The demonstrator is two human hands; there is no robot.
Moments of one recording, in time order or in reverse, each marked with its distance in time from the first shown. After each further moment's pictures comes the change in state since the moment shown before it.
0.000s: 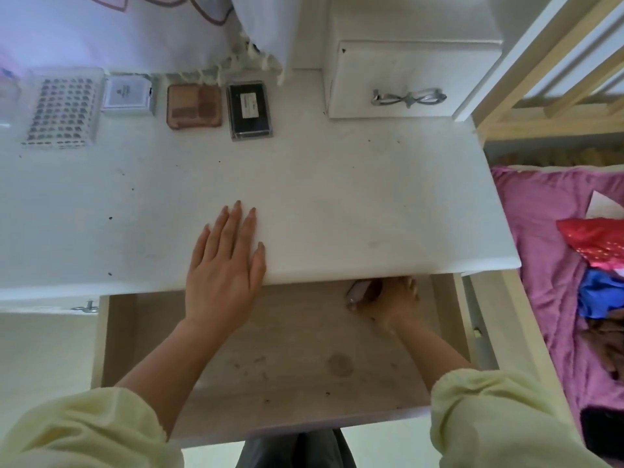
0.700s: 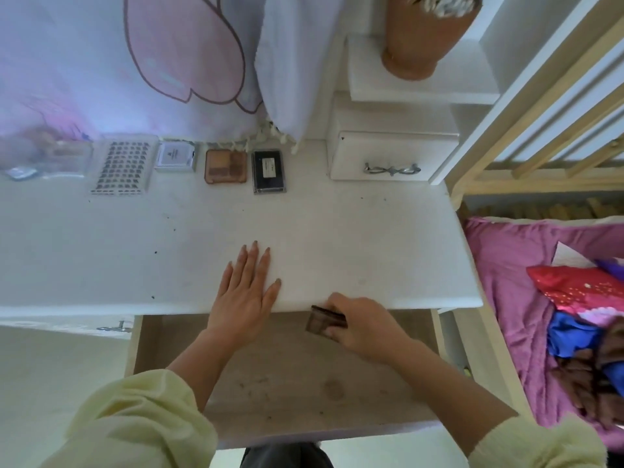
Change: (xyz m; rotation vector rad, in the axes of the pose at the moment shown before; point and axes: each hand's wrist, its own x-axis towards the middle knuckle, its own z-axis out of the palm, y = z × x) left_hand 0.002 0.000 -0.025 -0.133 -0.326 -0.012; right_hand -0.094 -0.074 -0.085 -0.204 -0.120 -0.718
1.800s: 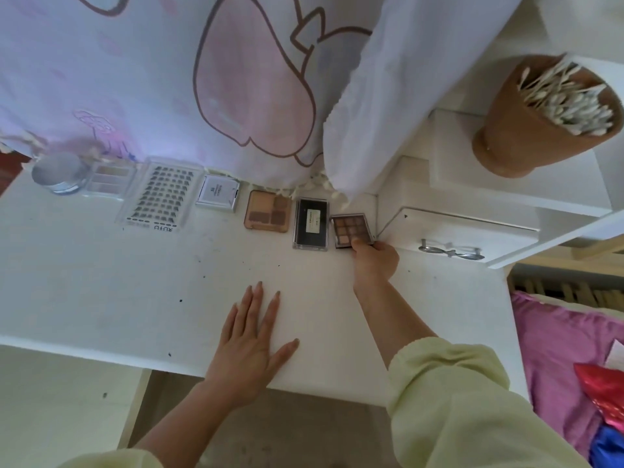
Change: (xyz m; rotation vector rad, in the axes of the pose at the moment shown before) left_hand 0.026 -0.032 -0.025 -0.054 -0.009 -0.089; right_hand 0.240 -0.019 -0.071 1.132 0.728 0.722
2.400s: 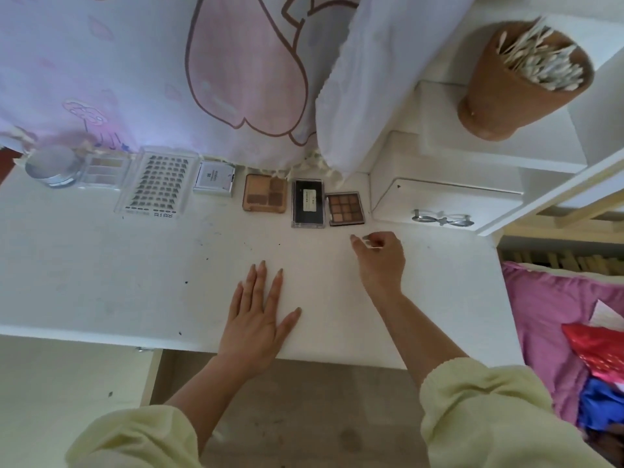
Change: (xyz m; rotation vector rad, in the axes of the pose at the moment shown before) left_hand 0.001 -0.002 0.004 0.013 0.052 0.014; right_hand -0.054 0.014 -0.052 -0.325 -0.066 -0.374
